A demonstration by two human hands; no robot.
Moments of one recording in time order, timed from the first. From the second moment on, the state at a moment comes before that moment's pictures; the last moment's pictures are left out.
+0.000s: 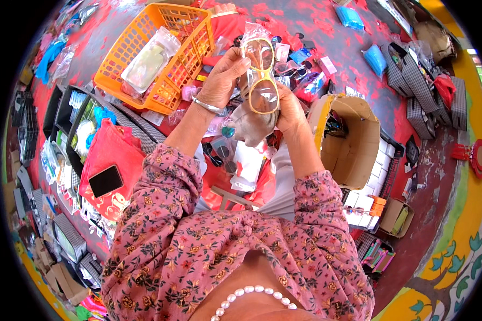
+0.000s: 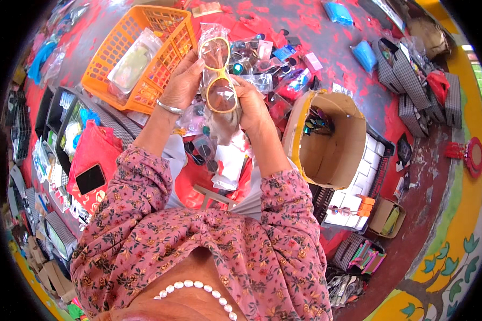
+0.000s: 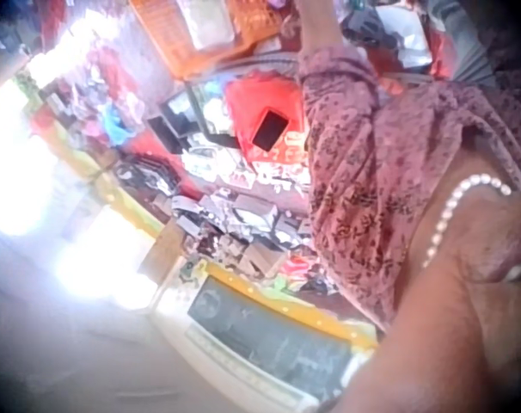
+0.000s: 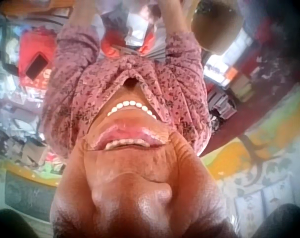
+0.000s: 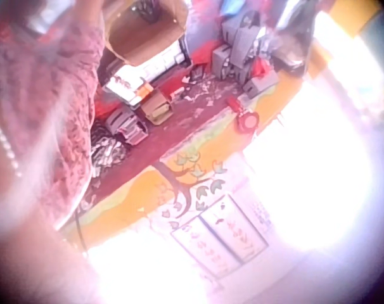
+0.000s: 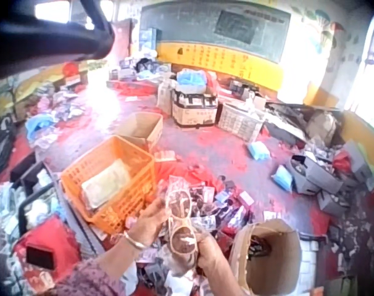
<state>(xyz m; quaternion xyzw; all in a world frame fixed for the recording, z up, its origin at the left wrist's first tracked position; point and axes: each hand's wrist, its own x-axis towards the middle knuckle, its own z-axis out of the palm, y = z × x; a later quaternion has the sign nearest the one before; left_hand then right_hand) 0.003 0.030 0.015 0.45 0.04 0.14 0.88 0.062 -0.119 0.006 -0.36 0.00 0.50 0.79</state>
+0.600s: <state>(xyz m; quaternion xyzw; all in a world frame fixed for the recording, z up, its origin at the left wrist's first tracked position) 0.003 0.043 0.002 0.32 0.13 0.04 0.94 0.048 -0.127 0.023 -0.64 -0.25 -0.02 0.73</state>
